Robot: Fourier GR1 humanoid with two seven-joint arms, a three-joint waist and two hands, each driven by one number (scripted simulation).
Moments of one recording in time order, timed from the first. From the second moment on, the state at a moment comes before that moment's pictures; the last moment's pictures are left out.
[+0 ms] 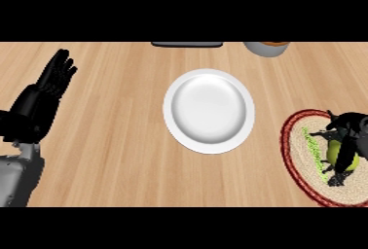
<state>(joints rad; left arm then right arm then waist) -0.28 0.40 -0.01 -1.57 0.16 0.03 0.08 -0.54 -0.69 0.32 -0.80 0.36 0.70 0.62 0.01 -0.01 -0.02</state>
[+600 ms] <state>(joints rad) -0.24 0.40 0.03 -1.58 0.15 0.04 0.10 -0.42 -0.65 0.28 -0.91 0.53 0.25 0.65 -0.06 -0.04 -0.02</state>
